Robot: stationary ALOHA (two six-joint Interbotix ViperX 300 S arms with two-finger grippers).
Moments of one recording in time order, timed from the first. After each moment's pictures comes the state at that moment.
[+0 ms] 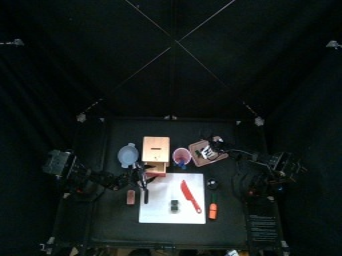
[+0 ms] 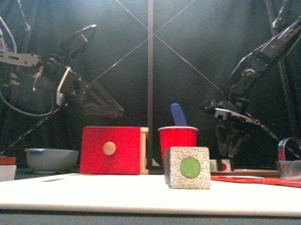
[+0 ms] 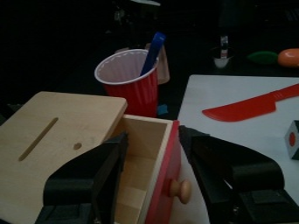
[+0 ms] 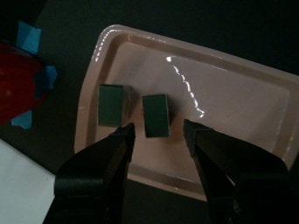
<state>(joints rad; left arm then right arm) -0.17 -0.02 1.06 -0.74 -0.95 0.56 -0.65 -0.19 0.83 -0.12 0.46 0.38</state>
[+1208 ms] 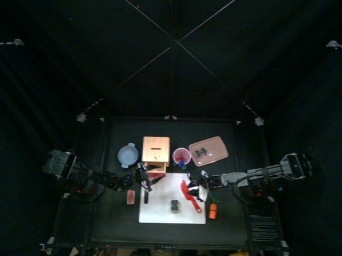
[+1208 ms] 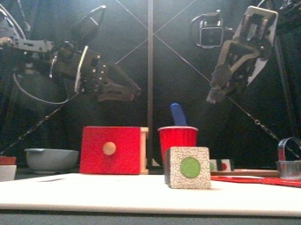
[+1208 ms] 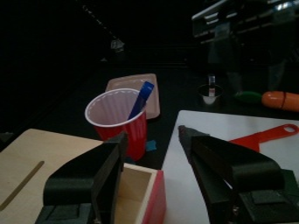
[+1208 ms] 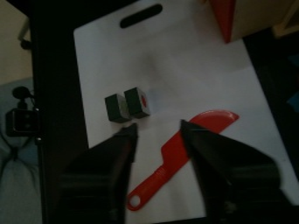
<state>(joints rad) -0.20 -0.02 0.96 -0.72 -0.95 0.56 0.11 -0.29 0.82 0.04 0.19 0.38</state>
